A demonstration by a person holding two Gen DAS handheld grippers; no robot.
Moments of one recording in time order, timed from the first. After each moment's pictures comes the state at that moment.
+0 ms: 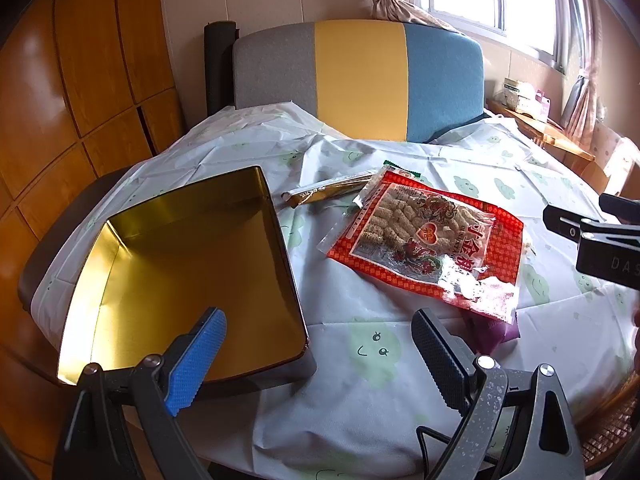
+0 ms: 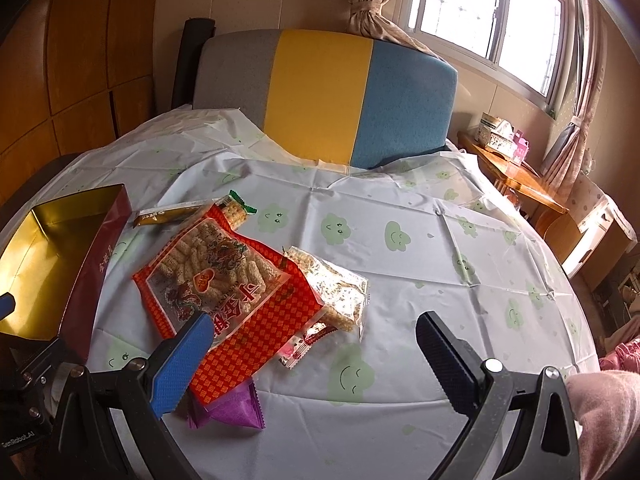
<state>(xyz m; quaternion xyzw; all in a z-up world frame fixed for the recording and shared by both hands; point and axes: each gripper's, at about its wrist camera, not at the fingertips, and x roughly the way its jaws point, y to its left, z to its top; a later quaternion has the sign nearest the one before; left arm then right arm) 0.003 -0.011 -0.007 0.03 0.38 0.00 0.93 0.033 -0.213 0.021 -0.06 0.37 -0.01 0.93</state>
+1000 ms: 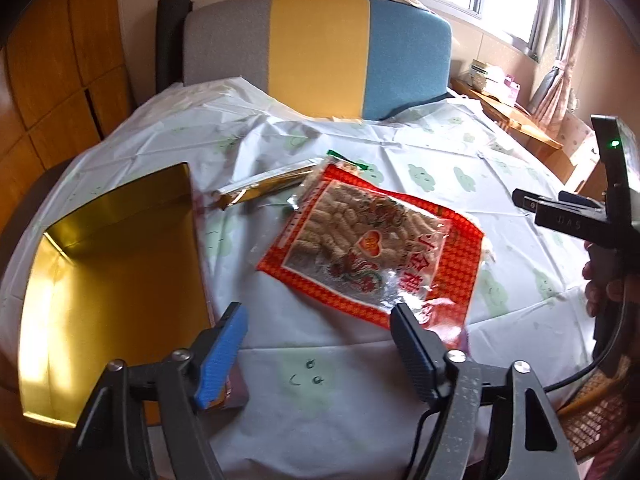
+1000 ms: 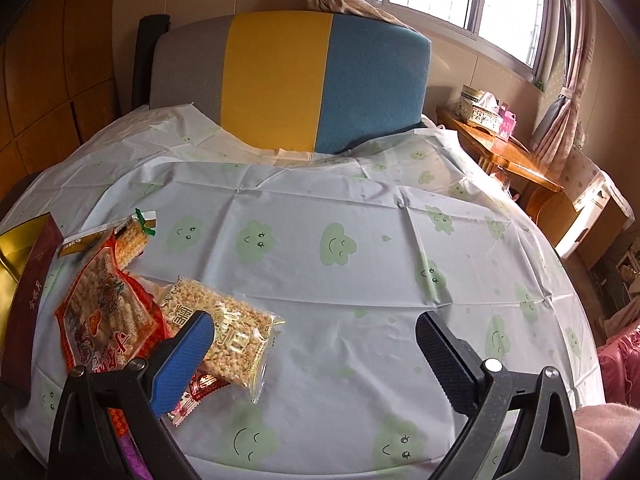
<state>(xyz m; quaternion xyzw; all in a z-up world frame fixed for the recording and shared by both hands) 0.062 -0.043 0.000 -0.01 0.45 -0.10 0.89 0.110 -0.309 0.001 -0.03 0.40 -0.04 0.92</state>
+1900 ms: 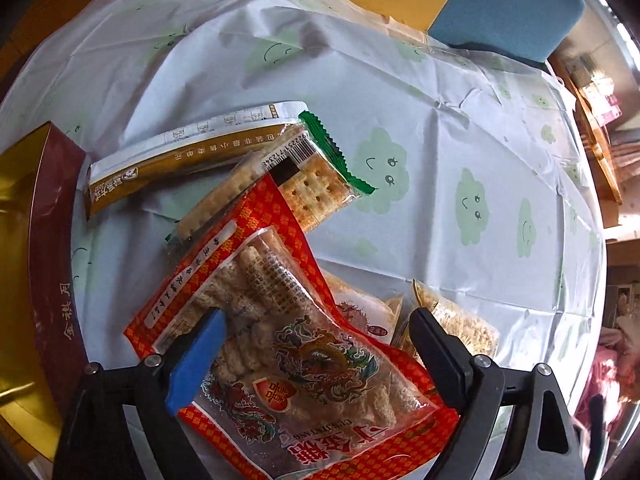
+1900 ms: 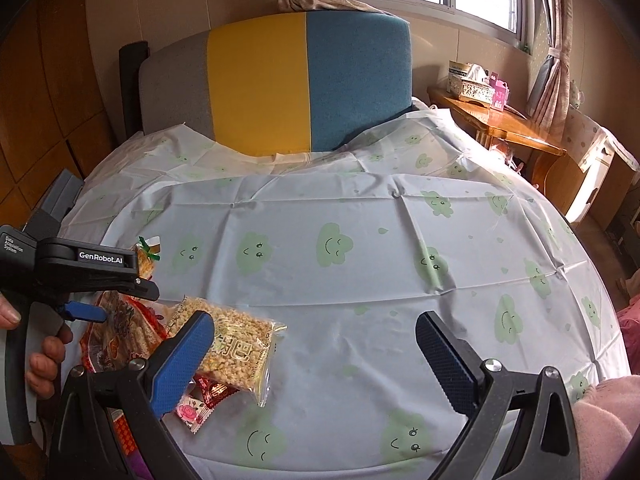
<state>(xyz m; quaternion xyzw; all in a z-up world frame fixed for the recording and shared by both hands) 0.237 -0.116 -0.048 -0.10 0.65 0.00 0.76 0.109 -0.333 0.011 0.05 0.40 -0.03 0.92</state>
